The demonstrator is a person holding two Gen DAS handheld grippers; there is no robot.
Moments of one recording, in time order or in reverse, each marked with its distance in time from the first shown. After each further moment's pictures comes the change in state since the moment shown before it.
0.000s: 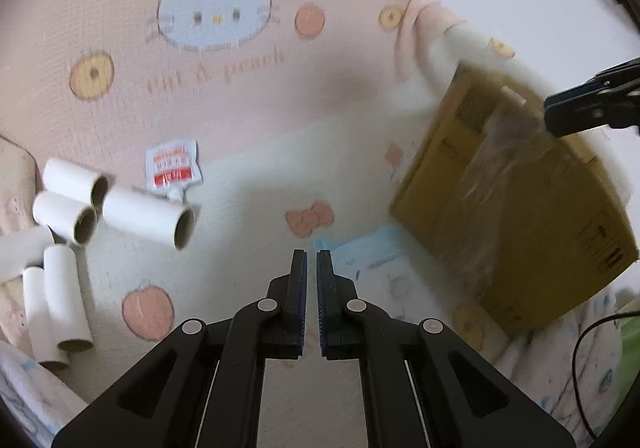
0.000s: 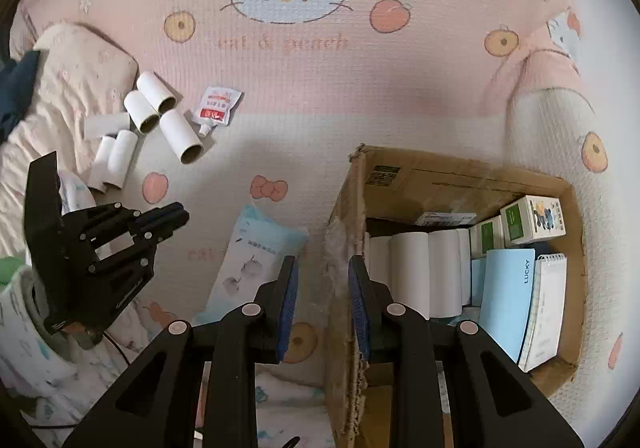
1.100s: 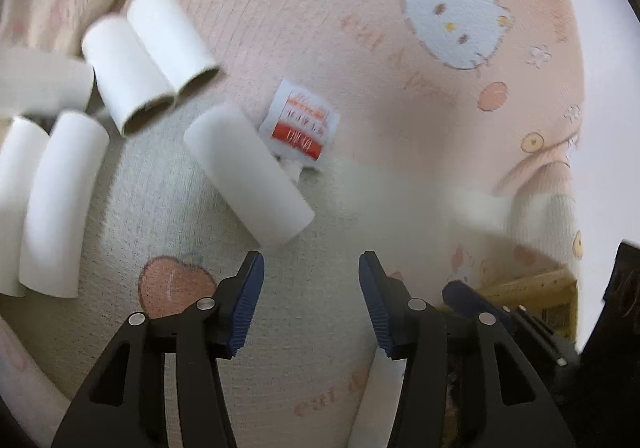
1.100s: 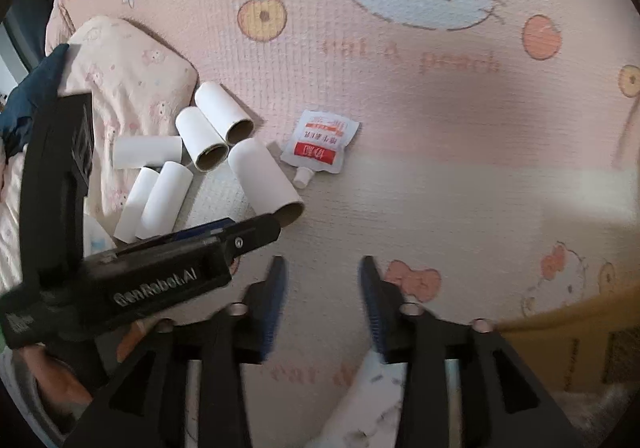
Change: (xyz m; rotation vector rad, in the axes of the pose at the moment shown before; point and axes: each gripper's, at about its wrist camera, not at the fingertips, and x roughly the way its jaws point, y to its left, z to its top) left arm 0.036 0.149 0.005 -0.747 0.075 -0.052; right arm 0.128 0.104 0.051 -0.032 -0.146 0.241
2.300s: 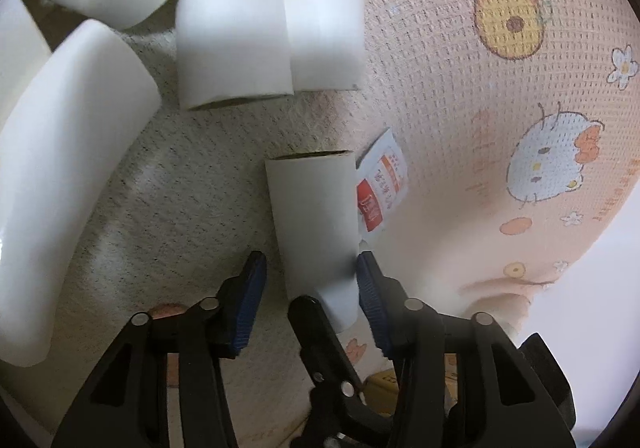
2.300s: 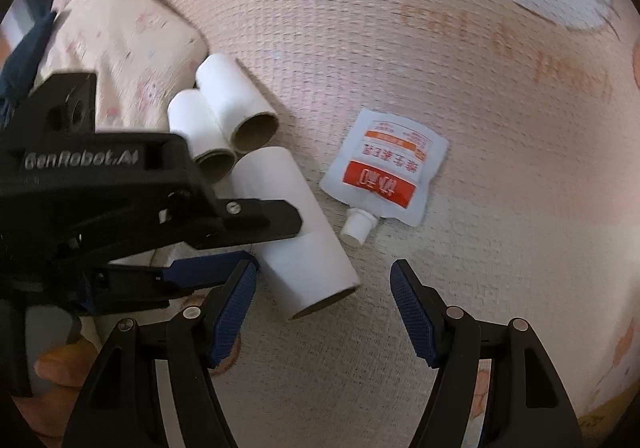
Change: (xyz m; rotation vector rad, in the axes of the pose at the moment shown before) left arm 0.046 0.063 0.041 -0.498 0.039 -0.150; right arm 0.099 0.035 0.035 -0.151 -0.021 0.093
